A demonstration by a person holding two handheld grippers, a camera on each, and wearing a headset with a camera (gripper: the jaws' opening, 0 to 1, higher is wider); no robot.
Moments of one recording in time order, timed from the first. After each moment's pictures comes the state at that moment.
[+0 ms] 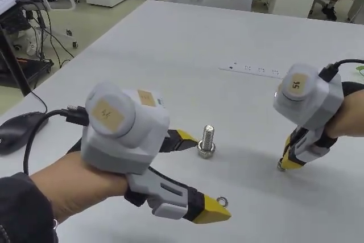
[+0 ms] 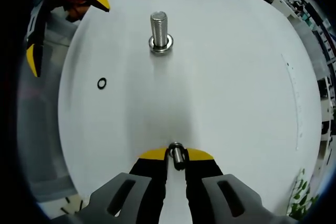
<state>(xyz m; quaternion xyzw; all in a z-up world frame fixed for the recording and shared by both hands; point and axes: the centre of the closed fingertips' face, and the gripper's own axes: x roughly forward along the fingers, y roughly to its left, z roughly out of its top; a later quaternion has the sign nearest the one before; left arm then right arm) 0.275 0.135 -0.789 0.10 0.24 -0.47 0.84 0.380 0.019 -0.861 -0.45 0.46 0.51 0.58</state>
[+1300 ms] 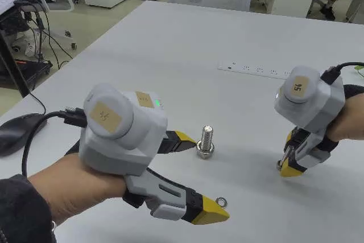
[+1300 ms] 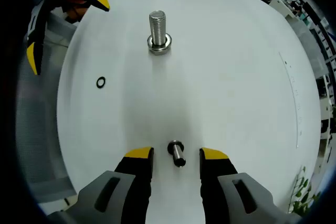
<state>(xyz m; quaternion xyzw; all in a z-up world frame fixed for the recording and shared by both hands) 0.277 0.133 -0.790 0.10 0.25 -0.47 0.84 0.384 0.013 -0.862 -0.45 0.45 0.50 0.59</state>
